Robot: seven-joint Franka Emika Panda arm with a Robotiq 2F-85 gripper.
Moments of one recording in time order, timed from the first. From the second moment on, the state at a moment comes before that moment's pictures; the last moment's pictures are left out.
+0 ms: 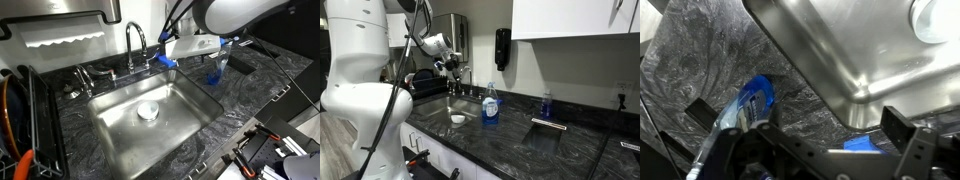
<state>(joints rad) 0.27 0.14 0.22 -1.94 -0.46 1.87 1.36</state>
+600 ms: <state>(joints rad) 0.25 0.35 0.10 -1.75 -0.44 1.88 1.71</state>
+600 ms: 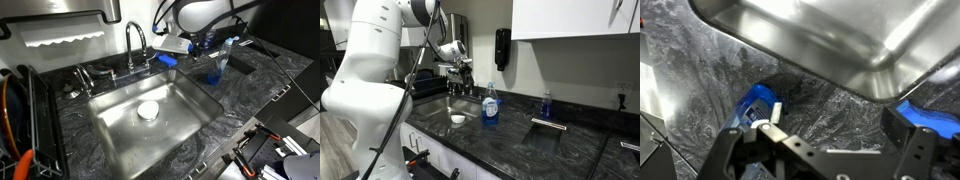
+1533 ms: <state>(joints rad) 0.22 0.45 0.04 -1.68 -0.27 2.20 1.74</state>
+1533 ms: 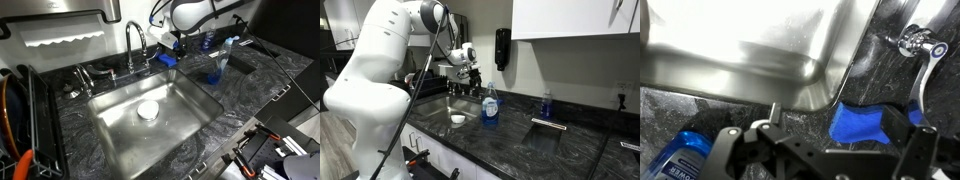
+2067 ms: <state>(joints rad) 0.22 0.45 0.01 -1.67 -0.27 2.23 1.74</state>
